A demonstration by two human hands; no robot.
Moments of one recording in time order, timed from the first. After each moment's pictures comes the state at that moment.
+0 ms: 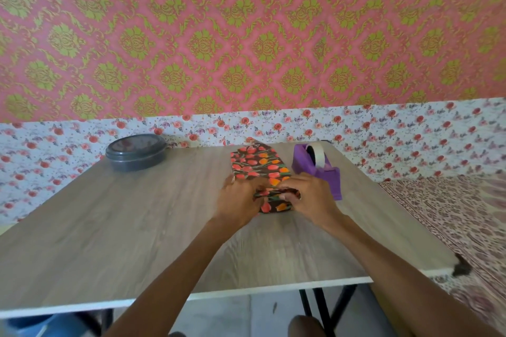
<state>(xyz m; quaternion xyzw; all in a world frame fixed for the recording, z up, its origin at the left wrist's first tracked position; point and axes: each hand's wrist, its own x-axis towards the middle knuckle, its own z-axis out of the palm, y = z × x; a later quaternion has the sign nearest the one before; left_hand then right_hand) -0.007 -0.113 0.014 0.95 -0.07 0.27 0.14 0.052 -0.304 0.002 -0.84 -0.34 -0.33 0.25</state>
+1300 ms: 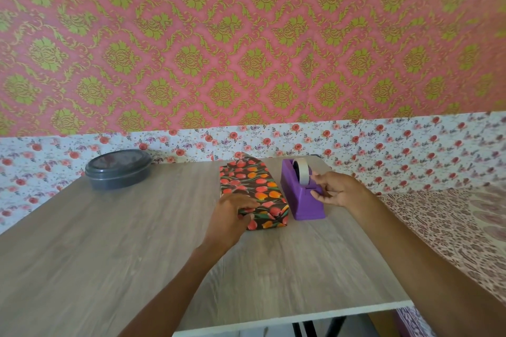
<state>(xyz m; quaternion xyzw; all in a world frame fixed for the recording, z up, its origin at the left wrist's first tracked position) 0.015 -0.119 0.000 0.90 -0.10 0.29 0.30 0.119 -0.364 0.068 -0.63 0.13 0.14 0.76</state>
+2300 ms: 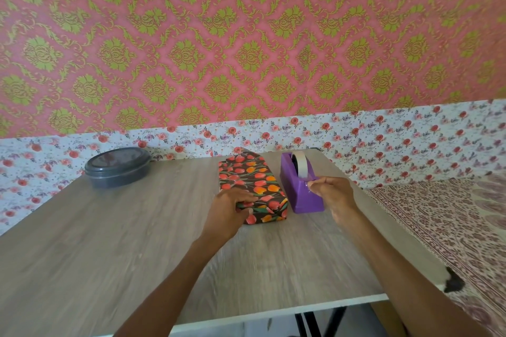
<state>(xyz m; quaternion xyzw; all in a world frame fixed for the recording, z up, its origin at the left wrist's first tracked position) 0.015 -0.118 0.004 0.91 -0.08 0.26 0.31 0.100 -0.360 0.016 -0.74 0.05 -0.09 0.67</state>
